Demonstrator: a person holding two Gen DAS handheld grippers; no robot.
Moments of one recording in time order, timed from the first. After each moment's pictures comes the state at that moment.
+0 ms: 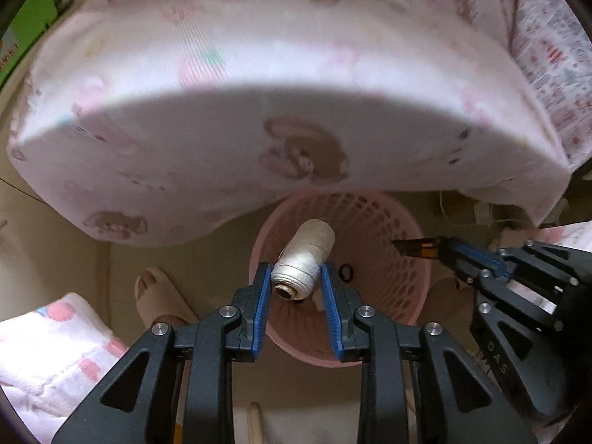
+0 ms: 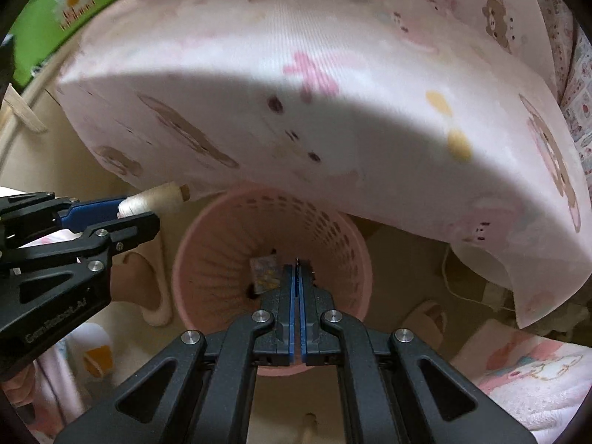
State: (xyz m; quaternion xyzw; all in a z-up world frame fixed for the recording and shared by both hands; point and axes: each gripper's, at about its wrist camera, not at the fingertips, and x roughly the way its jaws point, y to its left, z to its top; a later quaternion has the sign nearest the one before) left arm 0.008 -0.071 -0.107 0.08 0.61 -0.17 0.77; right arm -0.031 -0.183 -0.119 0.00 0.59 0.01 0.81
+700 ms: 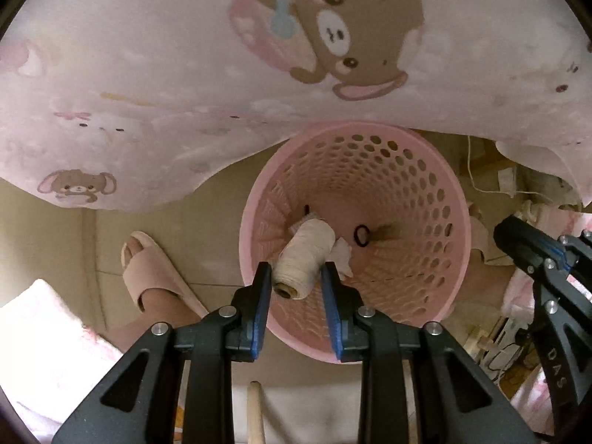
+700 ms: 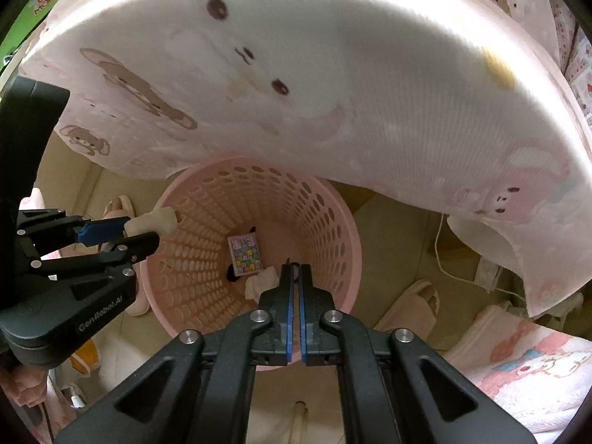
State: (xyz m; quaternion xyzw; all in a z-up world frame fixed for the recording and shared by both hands) left arm 0.012 -0.080 -0.178 0.10 0.68 -0.15 0.71; right arm -0.022 -0.189 -0.156 -0.01 0.63 -0.02 0.78
